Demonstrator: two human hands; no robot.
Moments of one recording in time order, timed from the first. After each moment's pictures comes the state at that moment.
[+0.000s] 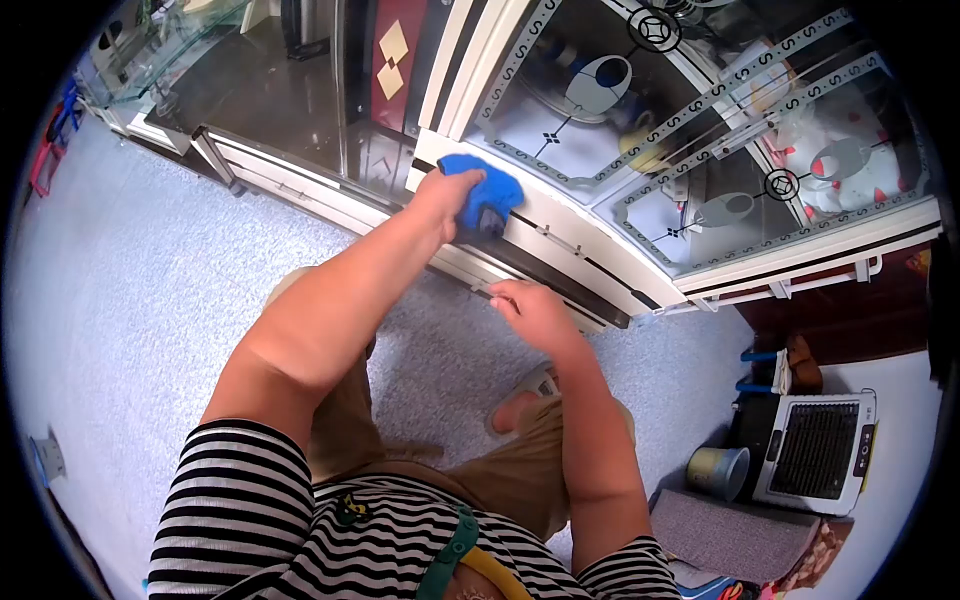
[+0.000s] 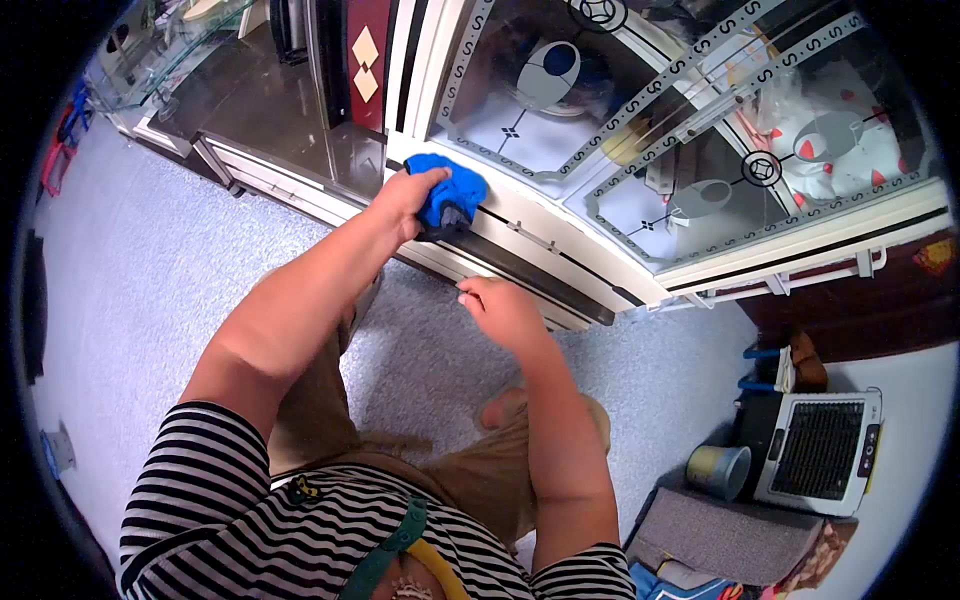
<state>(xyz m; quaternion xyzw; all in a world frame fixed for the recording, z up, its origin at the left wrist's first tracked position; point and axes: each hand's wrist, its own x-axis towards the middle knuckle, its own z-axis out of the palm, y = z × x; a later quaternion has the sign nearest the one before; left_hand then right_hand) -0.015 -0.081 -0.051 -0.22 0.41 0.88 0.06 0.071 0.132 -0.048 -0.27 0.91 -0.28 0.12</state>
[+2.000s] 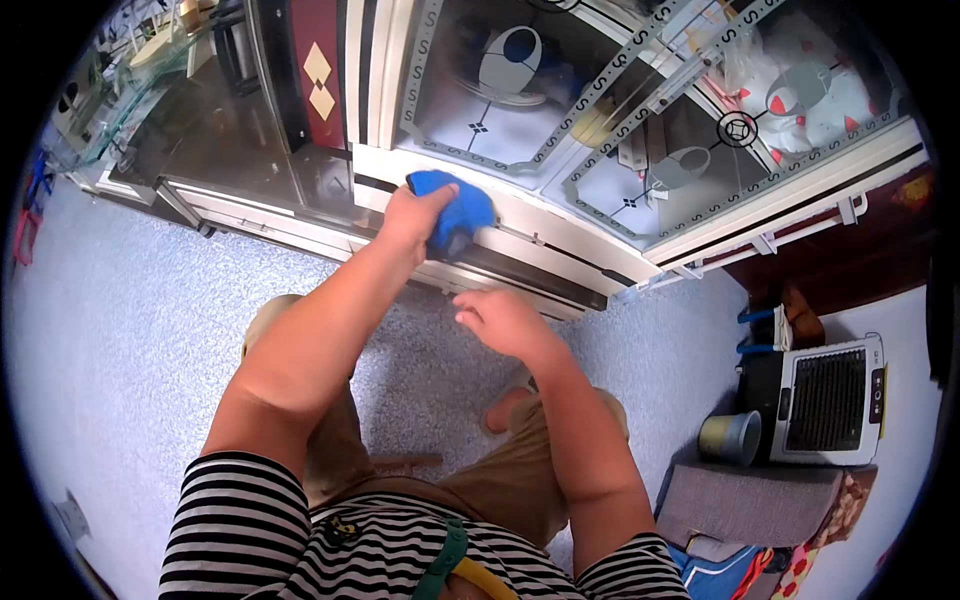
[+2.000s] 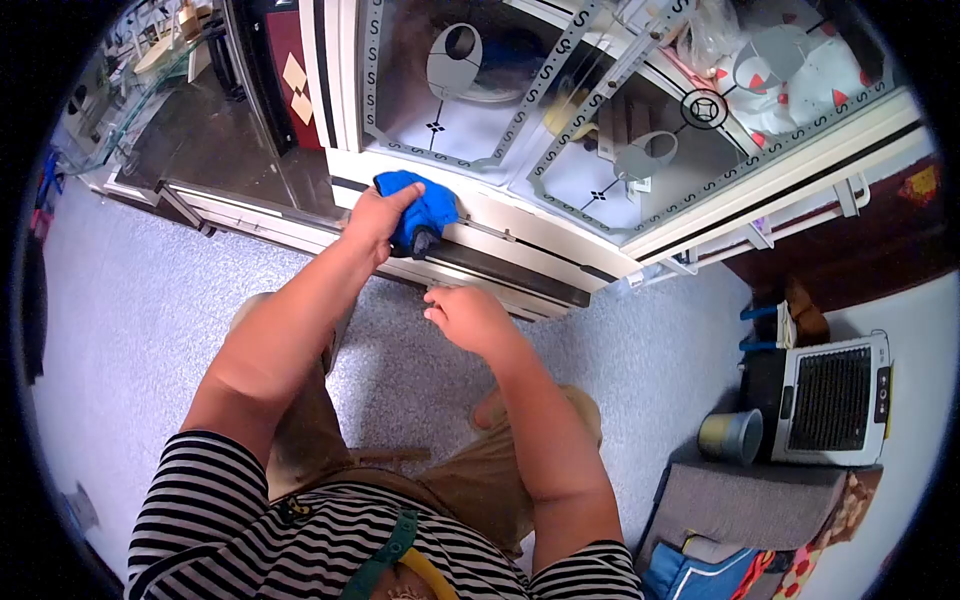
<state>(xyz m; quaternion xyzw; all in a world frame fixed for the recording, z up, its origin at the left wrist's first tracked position) 0.004 -0.040 -0.025 -0.21 0.51 0.83 0.03 0.078 0.146 -0.049 -0.28 0.91 -0.26 0.15</state>
